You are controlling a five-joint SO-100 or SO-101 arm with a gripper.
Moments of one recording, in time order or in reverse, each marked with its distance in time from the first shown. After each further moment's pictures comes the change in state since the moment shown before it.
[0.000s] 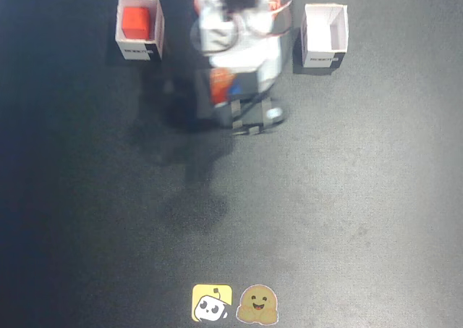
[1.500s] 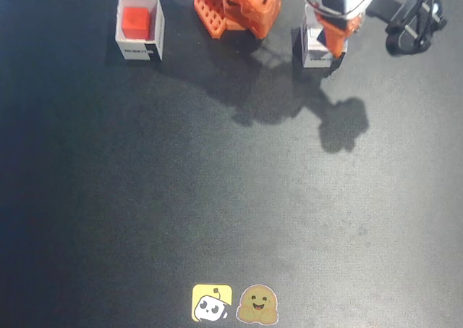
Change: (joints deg) arm -56.2 -8.5 -7.3 5.9 7.4
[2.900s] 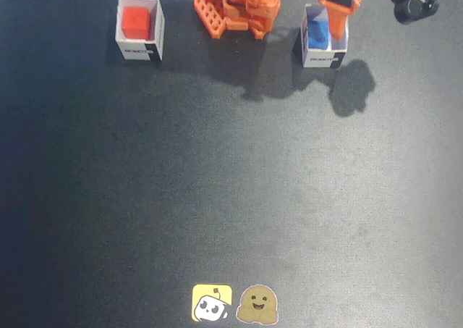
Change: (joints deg) arm -11.7 4.9 5.9 -0.5 1.8
